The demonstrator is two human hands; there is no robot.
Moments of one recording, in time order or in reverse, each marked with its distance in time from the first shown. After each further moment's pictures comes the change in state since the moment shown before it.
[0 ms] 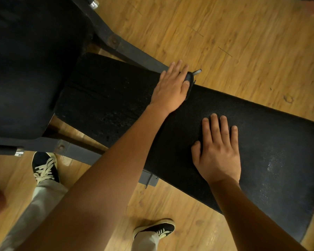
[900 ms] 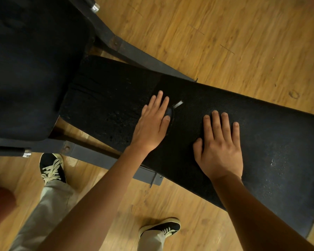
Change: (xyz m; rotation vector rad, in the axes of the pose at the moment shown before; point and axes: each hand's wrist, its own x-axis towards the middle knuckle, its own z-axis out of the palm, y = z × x) left_hand -0.118 -0.028 0.015 -0.055 -0.001 -0.050; right_hand 0.001 -0.001 0.000 0.008 0.000 -0.002
